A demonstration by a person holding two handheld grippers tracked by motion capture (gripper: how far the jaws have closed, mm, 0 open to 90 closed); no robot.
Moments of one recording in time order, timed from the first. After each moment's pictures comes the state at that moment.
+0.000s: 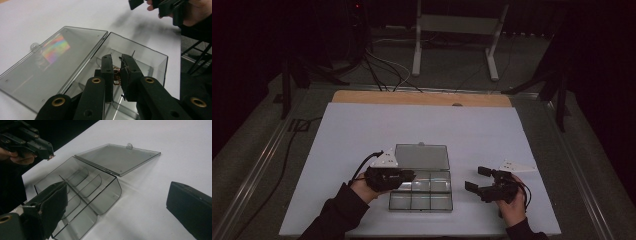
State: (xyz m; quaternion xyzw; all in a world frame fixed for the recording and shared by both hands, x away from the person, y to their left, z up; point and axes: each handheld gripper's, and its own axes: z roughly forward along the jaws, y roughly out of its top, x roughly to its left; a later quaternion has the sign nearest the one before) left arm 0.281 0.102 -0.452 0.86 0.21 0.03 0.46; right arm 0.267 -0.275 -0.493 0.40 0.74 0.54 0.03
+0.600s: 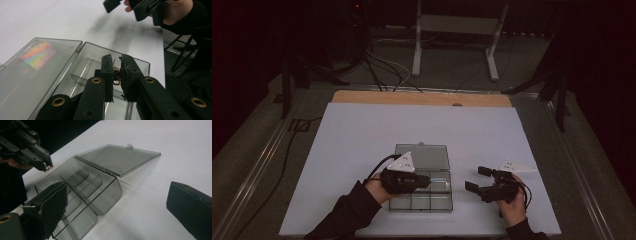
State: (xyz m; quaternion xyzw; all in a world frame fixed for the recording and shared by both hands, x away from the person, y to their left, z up) left arm 0.279 0.063 -0.452 0.87 0.15 0.00 0.47; right arm 0.266 -0.276 -0.492 0.40 0.74 0.54 0.03
